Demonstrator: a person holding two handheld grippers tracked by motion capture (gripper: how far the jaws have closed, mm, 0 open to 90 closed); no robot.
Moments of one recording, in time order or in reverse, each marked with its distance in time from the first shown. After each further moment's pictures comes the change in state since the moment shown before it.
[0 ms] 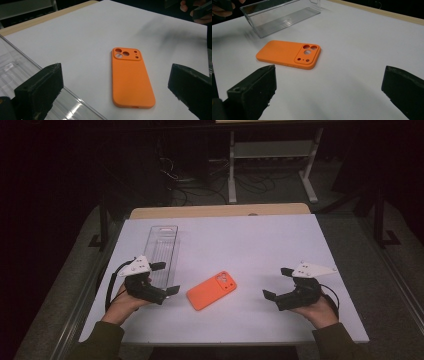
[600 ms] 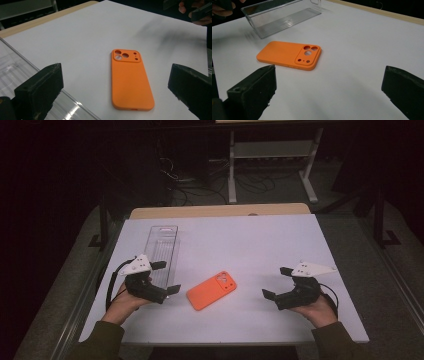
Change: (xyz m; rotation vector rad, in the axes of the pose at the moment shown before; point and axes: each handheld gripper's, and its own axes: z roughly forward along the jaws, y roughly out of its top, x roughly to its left) left arm -0.002 0.007 0.001 0.003 0.004 0.002; right arm -0.001 0.001 0.003 -0.001 0.009 0.005
